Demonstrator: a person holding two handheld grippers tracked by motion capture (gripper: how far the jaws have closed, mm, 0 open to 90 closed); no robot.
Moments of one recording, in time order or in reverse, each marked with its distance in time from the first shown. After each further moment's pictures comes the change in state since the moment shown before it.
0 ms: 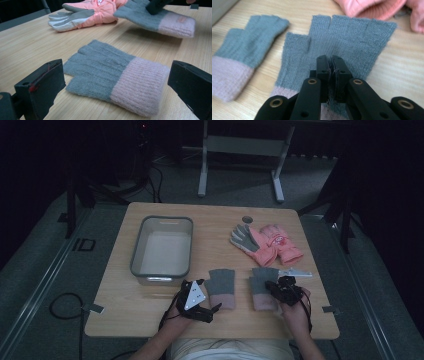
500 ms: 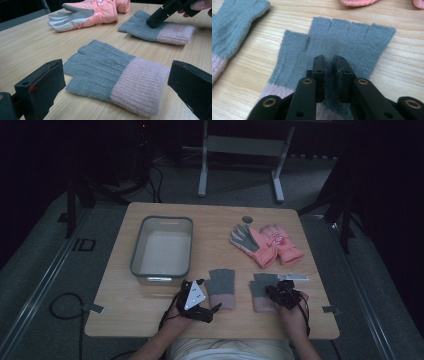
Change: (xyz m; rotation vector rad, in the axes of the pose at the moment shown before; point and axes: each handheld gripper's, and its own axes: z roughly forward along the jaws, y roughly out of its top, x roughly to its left) left arm 0.000 0.000 0.000 0.000 -0.001 0.000; right arm -0.008 -0.017 0.019 0.041 -0.045 0.023
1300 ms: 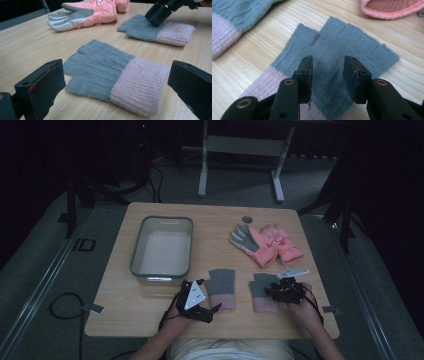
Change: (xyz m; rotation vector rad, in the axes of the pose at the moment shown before) left arm 0.000 0.000 0.000 0.001 -0.002 0.001; right arm -0.020 0.015 -0.003 0.063 0.152 -0.274
